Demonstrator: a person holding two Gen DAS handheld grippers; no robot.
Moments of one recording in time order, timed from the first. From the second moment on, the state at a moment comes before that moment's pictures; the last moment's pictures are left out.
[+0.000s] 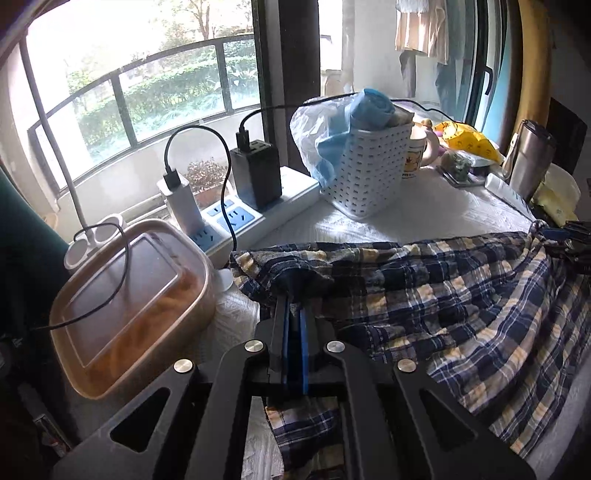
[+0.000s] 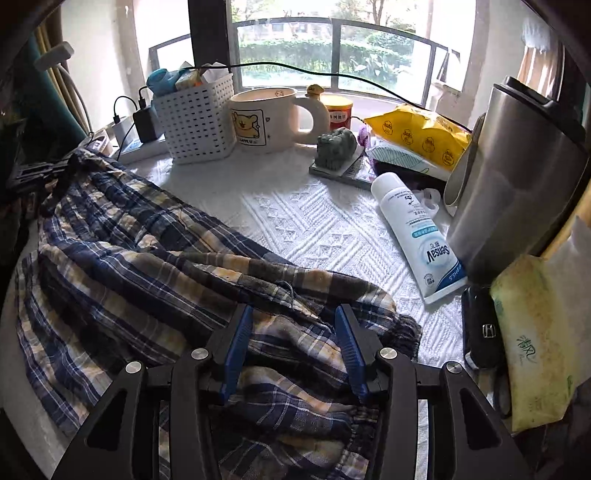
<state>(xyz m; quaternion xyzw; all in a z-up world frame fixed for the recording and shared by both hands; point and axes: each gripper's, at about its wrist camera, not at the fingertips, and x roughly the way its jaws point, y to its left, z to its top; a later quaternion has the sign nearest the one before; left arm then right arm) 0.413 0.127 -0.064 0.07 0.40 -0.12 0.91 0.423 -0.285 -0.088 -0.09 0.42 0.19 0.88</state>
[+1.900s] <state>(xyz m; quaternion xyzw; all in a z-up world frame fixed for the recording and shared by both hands) 0.264 0.094 -0.116 -0.01 0.46 -0.13 0.88 0.539 -0.076 -0.106 -0.35 0.45 0.32 0.76</state>
